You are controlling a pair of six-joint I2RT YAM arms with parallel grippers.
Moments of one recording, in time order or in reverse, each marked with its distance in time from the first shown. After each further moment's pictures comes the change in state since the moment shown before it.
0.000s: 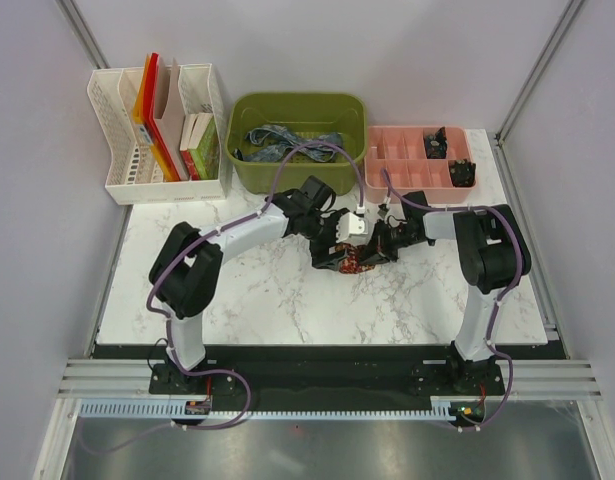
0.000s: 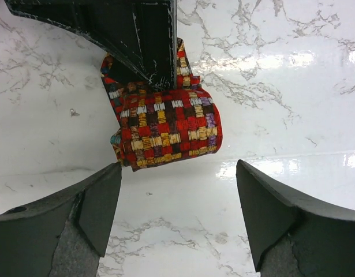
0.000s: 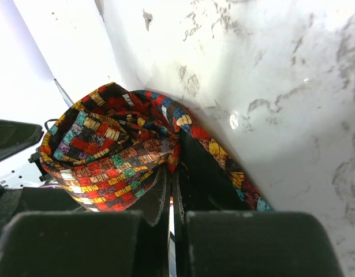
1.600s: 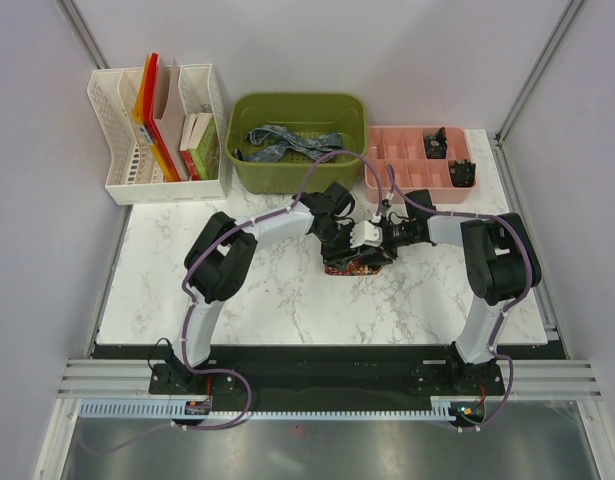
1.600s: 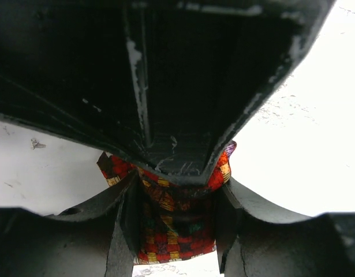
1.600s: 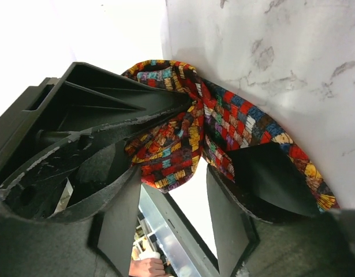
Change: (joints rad) left arm -0.040 0.245 0.191 -0.110 -0.061 -0.001; right arm 0.005 -0.106 -0.056 0.069 -0.074 0.091
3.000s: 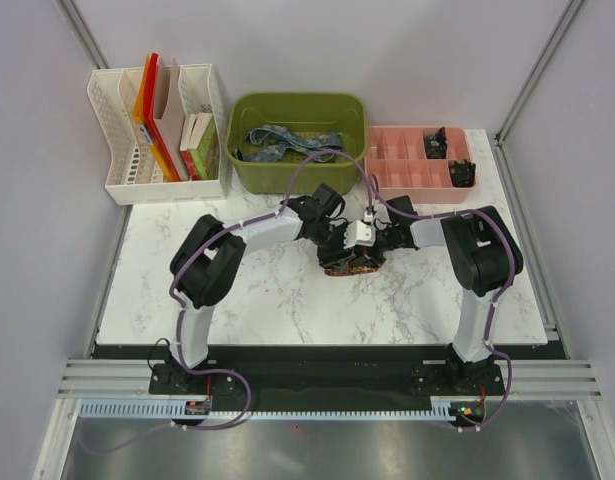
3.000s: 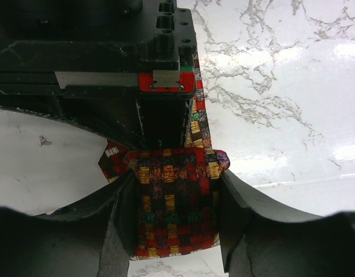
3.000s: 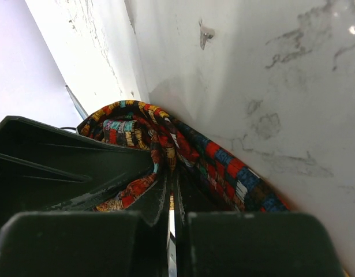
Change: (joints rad) left arm 0.023 -0.106 -0.162 0.168 0.081 -0.001; right arm 0.100 0.105 0.003 0.148 0.090 0.104
